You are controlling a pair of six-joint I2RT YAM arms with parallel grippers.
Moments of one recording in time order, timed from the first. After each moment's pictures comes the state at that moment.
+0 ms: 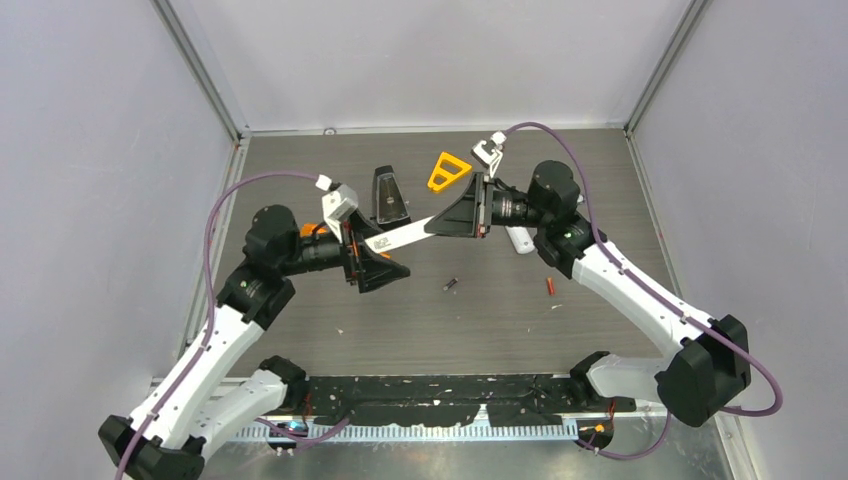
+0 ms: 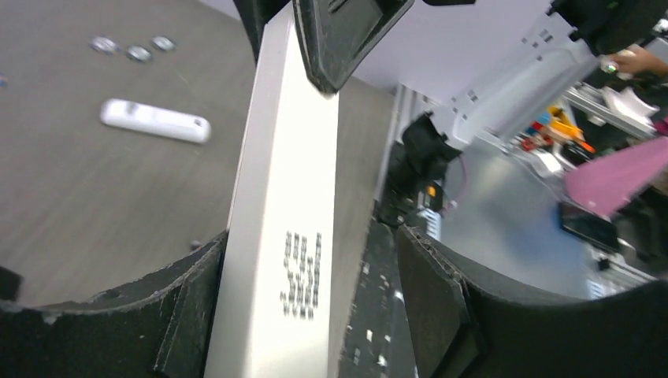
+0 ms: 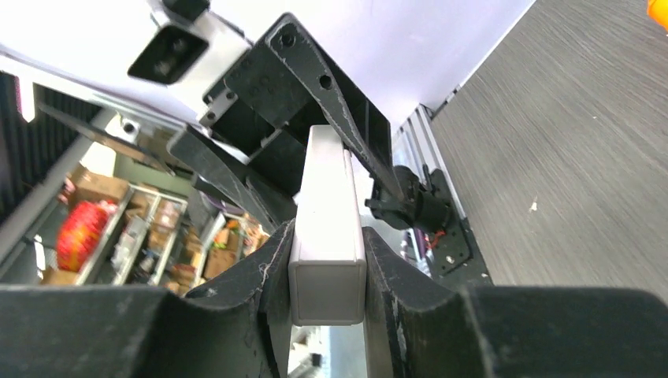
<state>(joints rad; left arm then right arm) -0.49 0.87 0.91 -0.19 0.90 -0.27 0.55 1.23 1.00 0.25 -0.93 1.02</state>
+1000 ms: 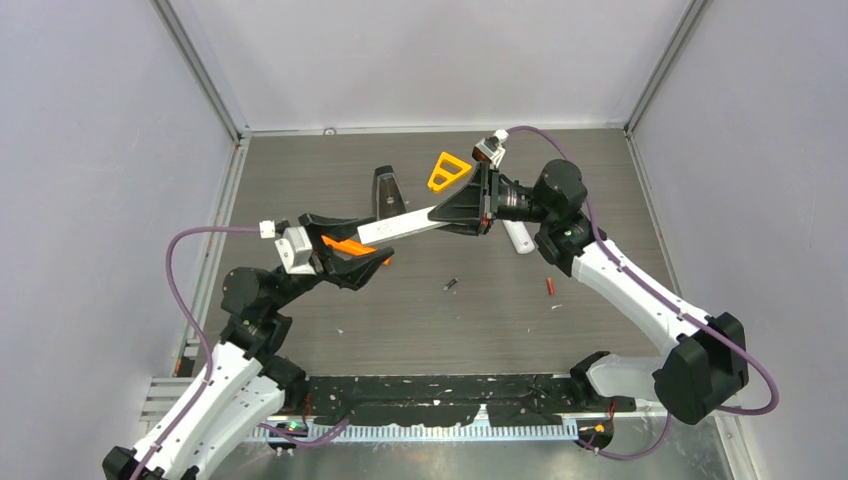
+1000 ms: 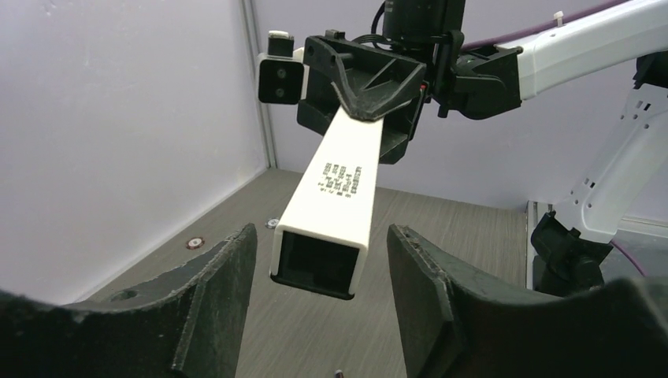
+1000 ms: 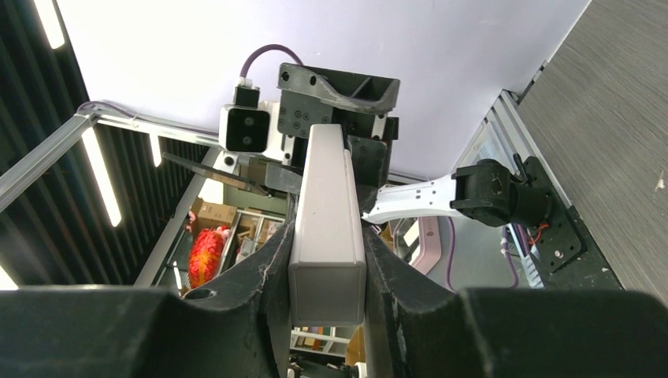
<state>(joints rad) -0.49 0.60 0.54 0.51 0.59 -0.18 0.52 1.24 1.00 0.40 -0.96 1.44</state>
